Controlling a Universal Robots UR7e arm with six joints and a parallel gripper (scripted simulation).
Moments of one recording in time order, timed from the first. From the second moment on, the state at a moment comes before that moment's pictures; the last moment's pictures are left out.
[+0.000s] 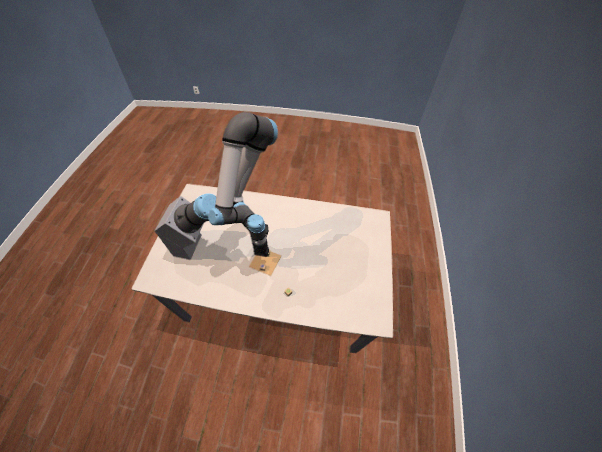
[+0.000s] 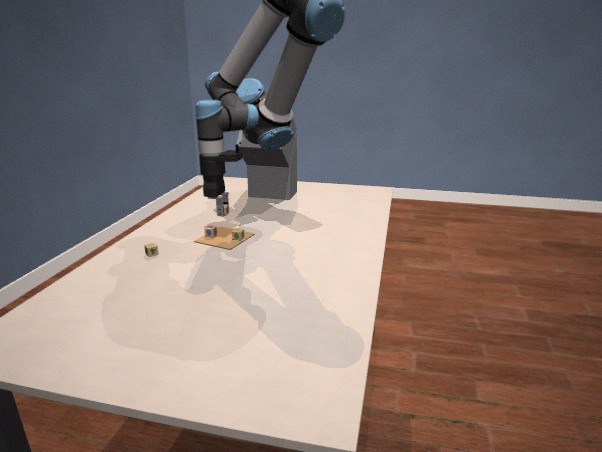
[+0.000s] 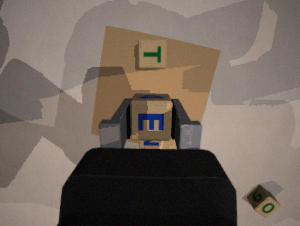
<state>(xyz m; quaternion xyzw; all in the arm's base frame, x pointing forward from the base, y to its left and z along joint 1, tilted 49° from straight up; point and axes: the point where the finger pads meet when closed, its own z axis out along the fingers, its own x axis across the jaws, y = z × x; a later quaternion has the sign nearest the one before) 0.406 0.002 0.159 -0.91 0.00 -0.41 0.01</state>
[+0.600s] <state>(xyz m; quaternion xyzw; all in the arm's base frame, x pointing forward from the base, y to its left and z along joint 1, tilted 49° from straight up) 0.423 0.002 0.144 -0.91 0.00 -0.41 0.01</state>
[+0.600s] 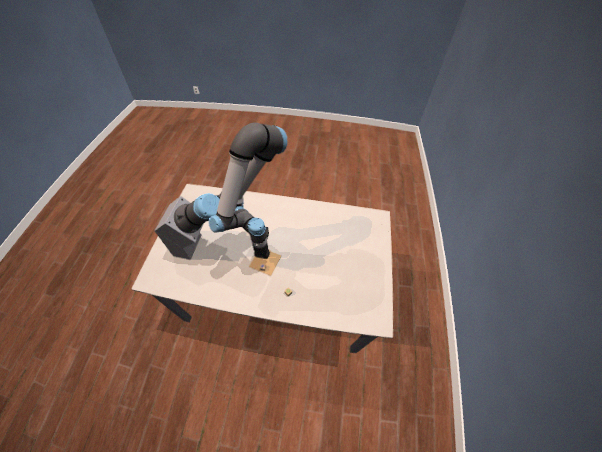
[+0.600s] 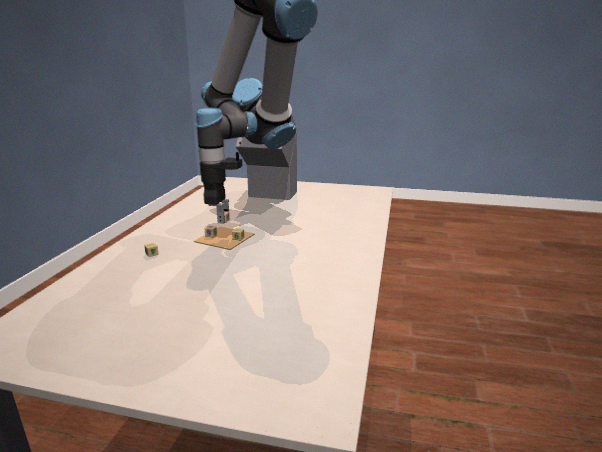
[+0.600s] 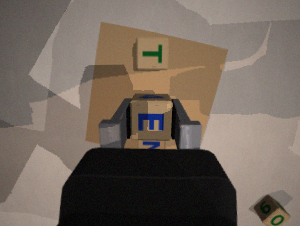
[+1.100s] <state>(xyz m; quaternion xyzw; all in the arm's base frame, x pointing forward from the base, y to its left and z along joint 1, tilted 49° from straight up) 0.440 0.003 0.129 -0.91 0.00 -0.41 0.01</state>
